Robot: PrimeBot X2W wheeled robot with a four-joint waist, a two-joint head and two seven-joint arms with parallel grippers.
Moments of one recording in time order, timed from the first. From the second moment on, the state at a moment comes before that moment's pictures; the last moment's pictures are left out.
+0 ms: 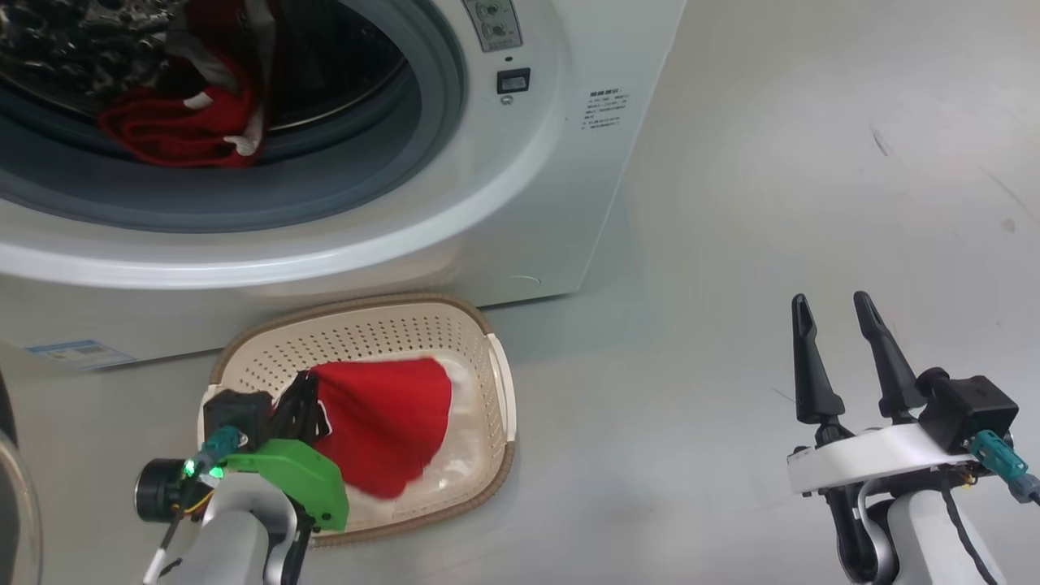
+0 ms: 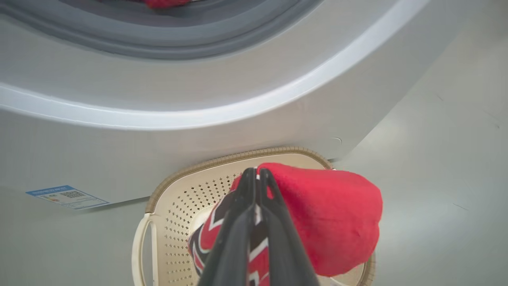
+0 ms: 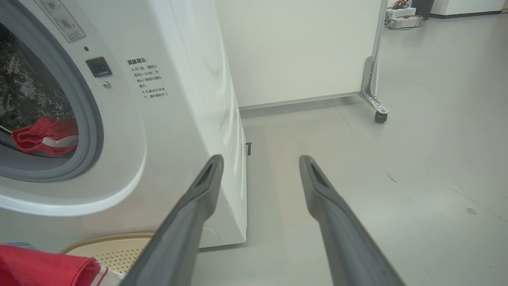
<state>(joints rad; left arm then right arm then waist) -0.29 0.04 -0.23 0.59 -0.33 -0.02 -0.16 -0.06 -0.05 0.09 0.12 0.33 0.12 -0.26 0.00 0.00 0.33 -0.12</state>
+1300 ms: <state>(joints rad) -0.41 0.03 -0.22 0.83 -0.37 -0.04 -0.25 -0.11 -0.06 0.06 0.14 0.35 0.12 -0.26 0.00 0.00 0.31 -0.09</state>
